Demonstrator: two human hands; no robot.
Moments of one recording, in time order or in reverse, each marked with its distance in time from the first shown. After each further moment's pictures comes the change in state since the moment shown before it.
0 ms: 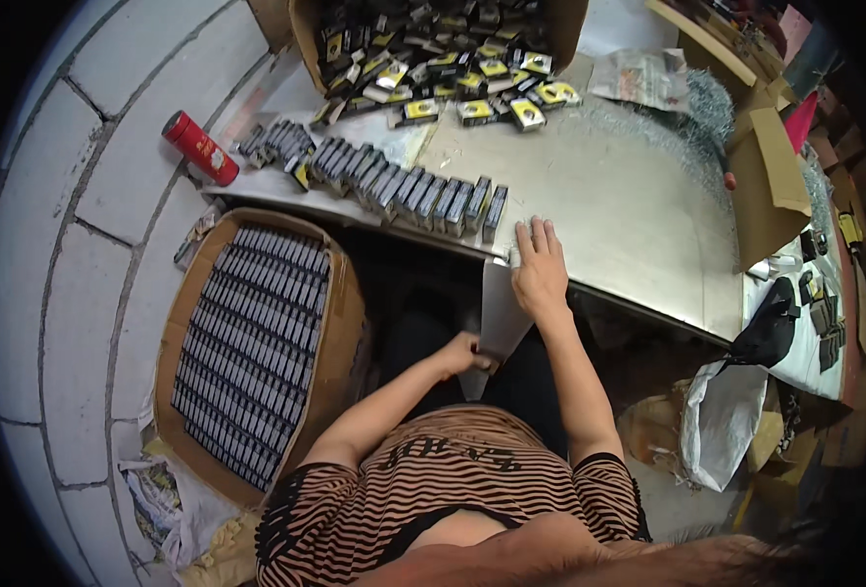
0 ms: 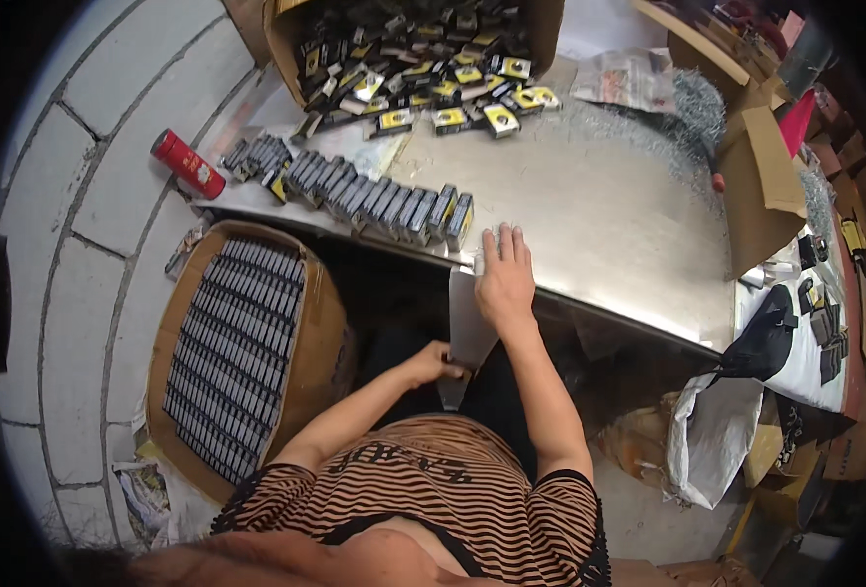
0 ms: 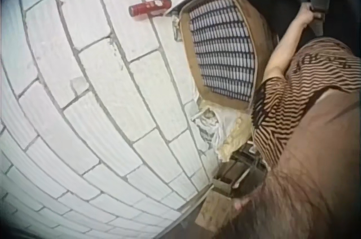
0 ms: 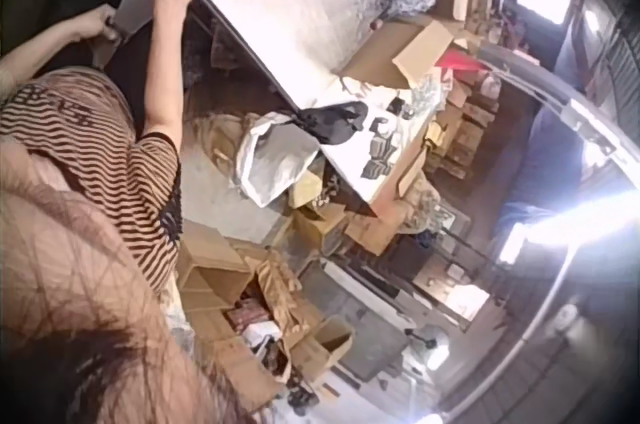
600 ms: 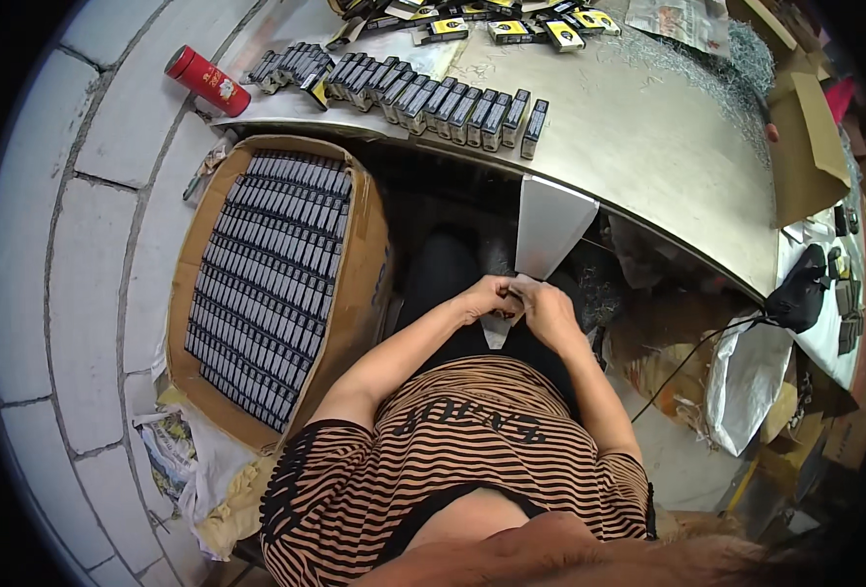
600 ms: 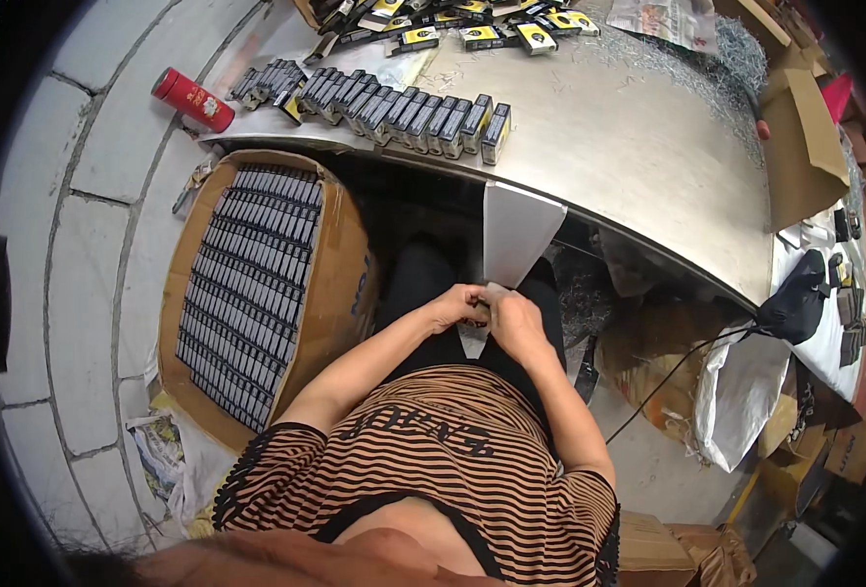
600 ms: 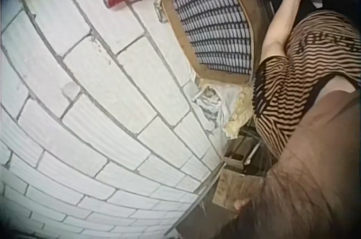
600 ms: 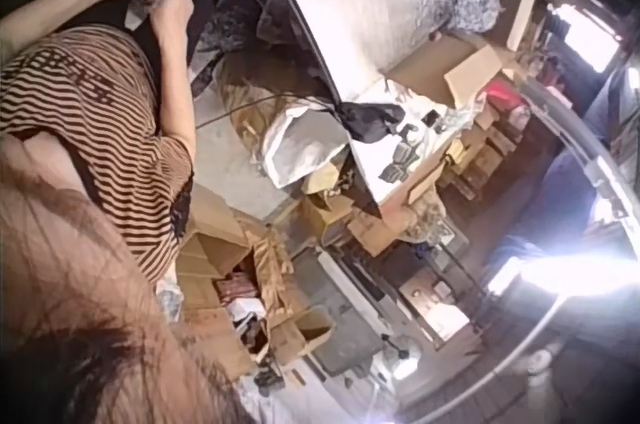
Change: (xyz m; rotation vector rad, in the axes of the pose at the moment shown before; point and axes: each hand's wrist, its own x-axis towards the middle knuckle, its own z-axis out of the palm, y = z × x) left_hand -0.028 -0.021 0.007 -0.277 -0.062 -0.091; right_hand -0.140 -0.053 -0.020 0.464 -0.554 0.093
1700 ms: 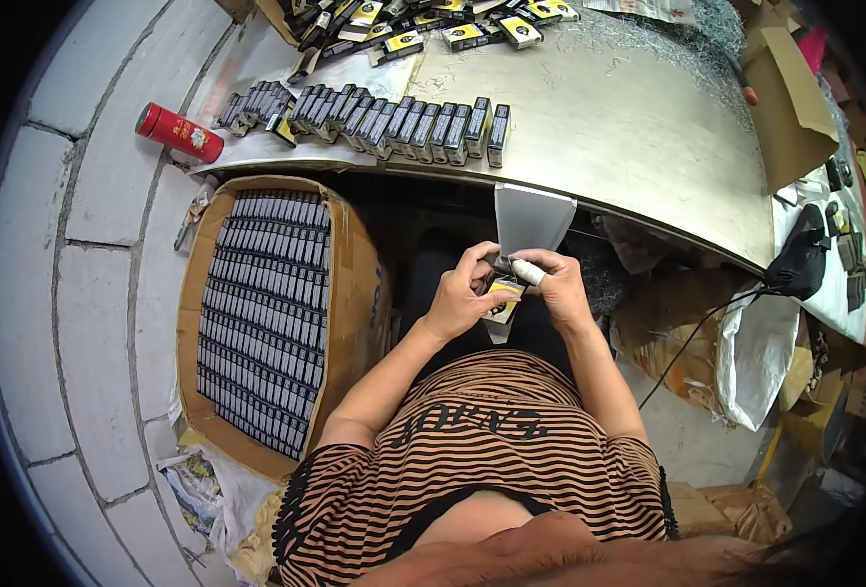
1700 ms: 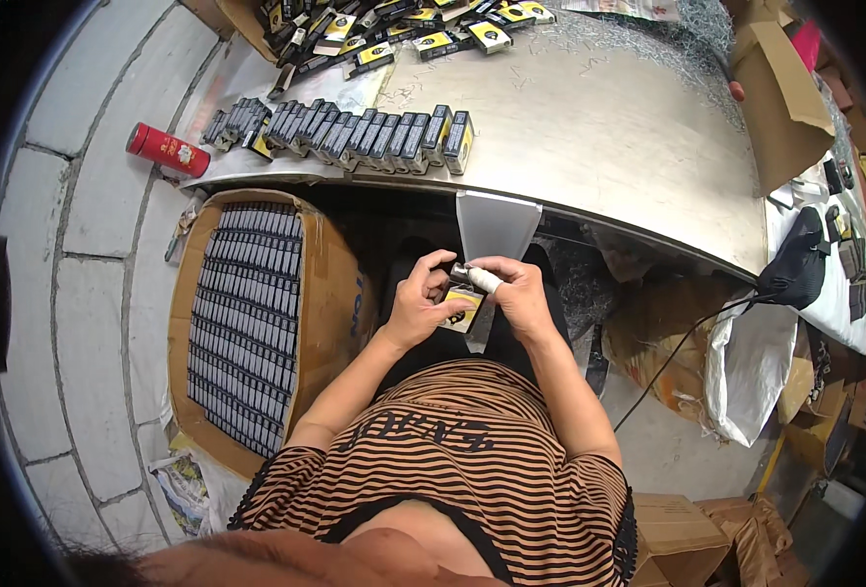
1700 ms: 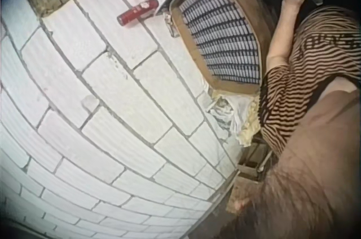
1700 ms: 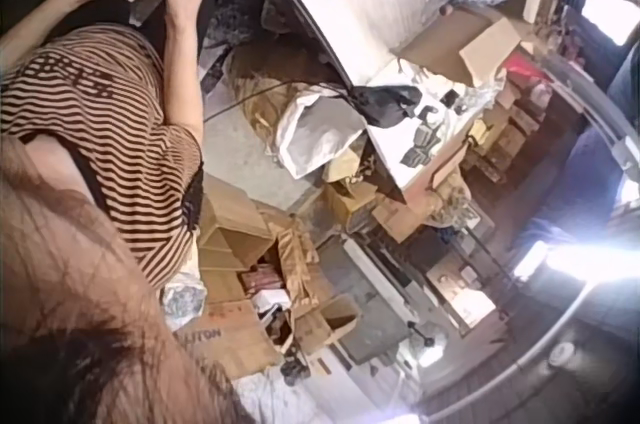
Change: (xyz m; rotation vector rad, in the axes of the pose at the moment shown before) left_hand -0.061 0.104 0.041 0.533 0.338 0.662; right_hand 0.024 -0.001 -0.032 1.158 0.200 0.263
